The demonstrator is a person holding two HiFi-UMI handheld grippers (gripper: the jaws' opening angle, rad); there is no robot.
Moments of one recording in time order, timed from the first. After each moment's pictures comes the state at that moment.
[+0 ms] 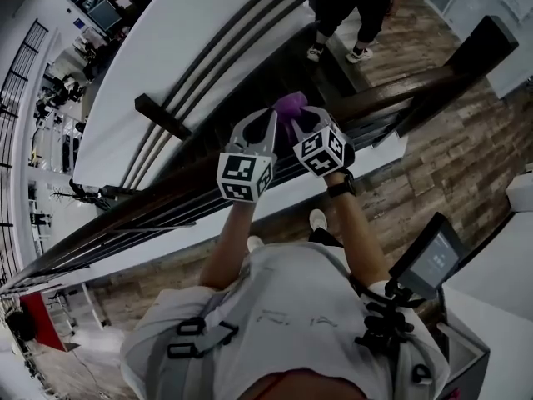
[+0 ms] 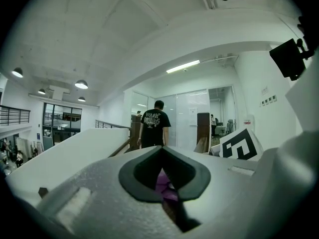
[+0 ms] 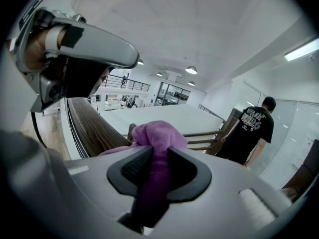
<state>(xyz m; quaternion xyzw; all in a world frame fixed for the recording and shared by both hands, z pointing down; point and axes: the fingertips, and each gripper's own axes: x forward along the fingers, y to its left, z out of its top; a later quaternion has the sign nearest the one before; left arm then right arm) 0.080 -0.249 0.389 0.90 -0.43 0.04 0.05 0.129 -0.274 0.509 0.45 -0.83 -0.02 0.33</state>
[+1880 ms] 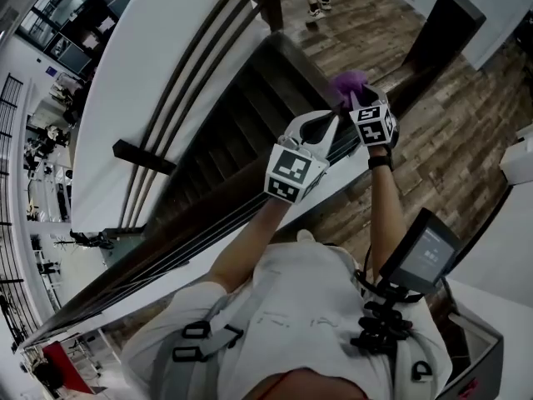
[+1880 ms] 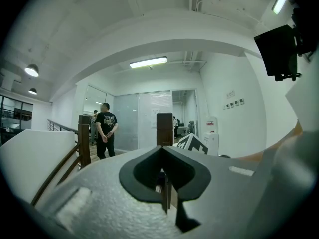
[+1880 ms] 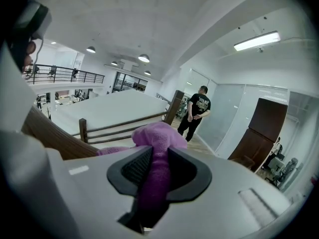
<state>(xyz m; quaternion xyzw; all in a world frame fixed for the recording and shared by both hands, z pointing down) 0.367 -0.277 0.365 0.98 -0.21 0.03 0.01 0.493 -0.376 0.493 0.65 -0.69 0.04 0.31</state>
